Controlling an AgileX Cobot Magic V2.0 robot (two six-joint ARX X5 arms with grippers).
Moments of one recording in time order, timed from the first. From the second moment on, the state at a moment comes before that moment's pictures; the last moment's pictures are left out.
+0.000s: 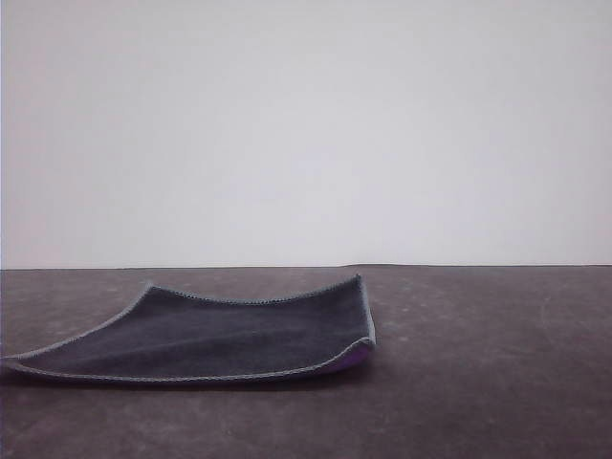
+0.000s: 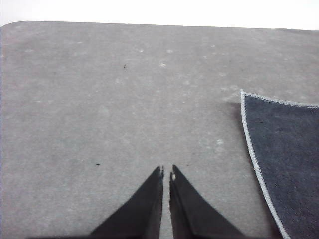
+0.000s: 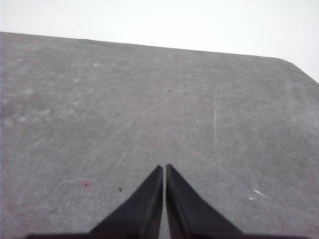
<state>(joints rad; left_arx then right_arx) 0.03 0.01 0.08 -0.31 0.06 -0.02 -0.02 0.01 0.02 -0.17 -0.02 -0.04</state>
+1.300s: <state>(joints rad) 0.03 0.01 0.07 -0.27 0.06 0.06 -0.02 0.01 0.02 -0.17 -0.03 -0.01</state>
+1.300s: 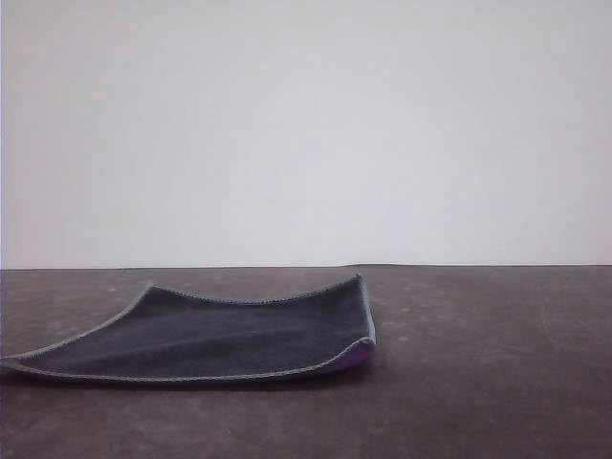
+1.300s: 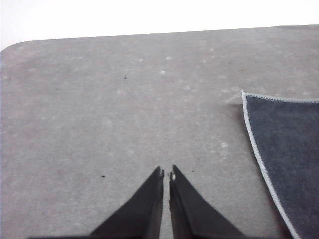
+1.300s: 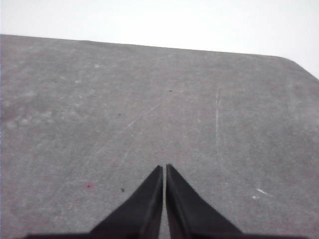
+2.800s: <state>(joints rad) 0.03 1.03 0.77 -0.25 0.20 -0.22 0.06 1.12 0.77 -0.17 -0.55 0.22</state>
